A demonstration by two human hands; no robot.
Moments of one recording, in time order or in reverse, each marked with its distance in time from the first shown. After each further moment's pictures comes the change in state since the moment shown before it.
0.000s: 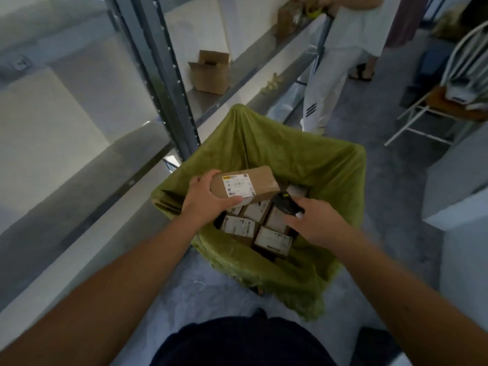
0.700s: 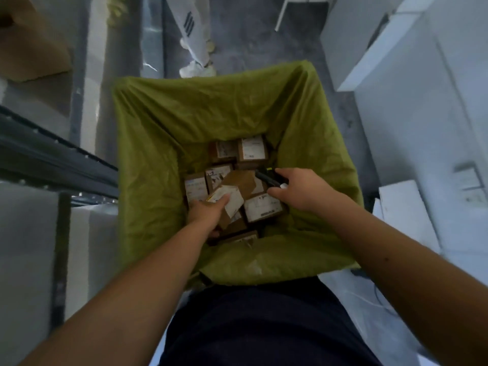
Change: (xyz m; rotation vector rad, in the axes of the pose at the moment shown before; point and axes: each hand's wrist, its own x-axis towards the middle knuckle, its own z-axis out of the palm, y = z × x) left_hand 0.139 -0.069 0.135 0.003 -0.613 -0.509; right_hand 0.084 -0.006 0.047 0.214 0.062 0.595
